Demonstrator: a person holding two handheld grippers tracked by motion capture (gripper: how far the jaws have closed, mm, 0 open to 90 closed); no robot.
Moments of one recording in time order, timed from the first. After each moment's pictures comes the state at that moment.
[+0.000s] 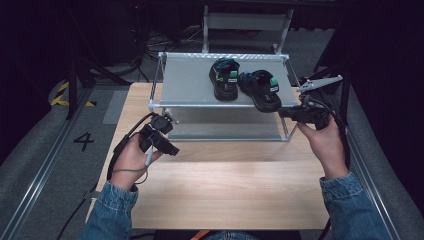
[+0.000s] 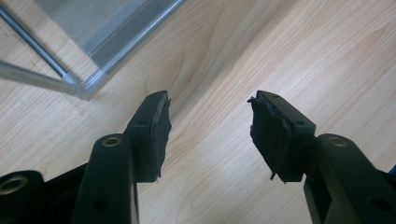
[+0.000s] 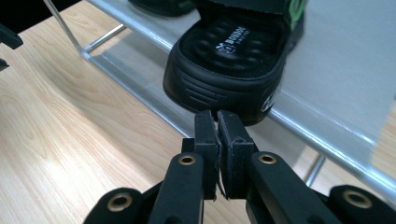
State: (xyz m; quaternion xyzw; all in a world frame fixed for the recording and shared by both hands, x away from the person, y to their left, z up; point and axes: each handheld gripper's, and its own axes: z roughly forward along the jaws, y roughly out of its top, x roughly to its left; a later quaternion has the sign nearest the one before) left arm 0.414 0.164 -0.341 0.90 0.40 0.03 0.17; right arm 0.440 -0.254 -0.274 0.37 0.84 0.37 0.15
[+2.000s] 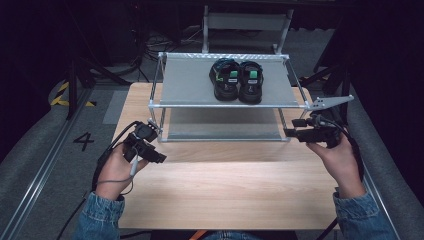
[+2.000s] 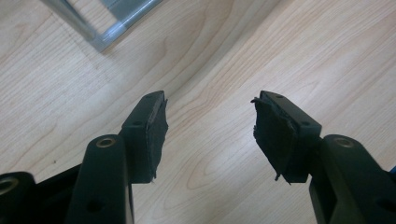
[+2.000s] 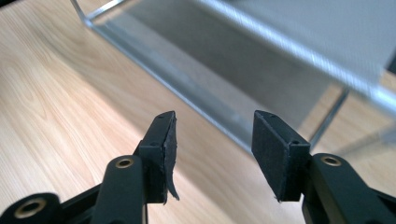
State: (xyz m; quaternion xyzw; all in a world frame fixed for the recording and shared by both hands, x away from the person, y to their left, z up) left arm 0.393 0.200 -0.353 0.89 0.42 0.03 0.17; right arm 0.403 -0.289 -0.302 0.36 0.85 0.36 0.15
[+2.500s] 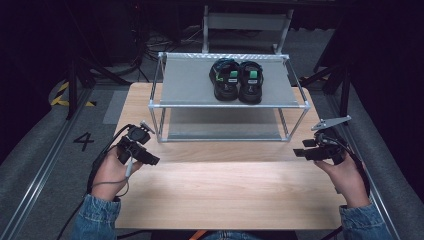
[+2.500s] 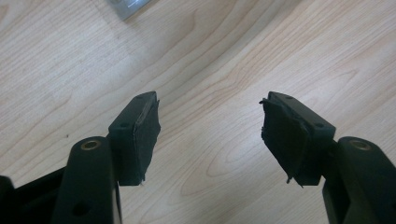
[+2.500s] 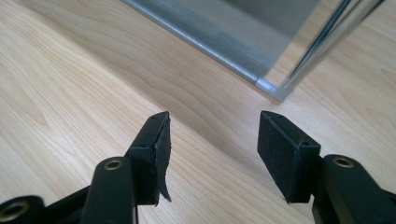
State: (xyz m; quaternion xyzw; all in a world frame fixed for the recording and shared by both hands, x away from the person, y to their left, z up) left arm 0.396 0.217 -0.369 0.88 0.46 0.04 0.15; right arm 0.400 -0.324 -0.366 0.41 0.86 0.29 0.13
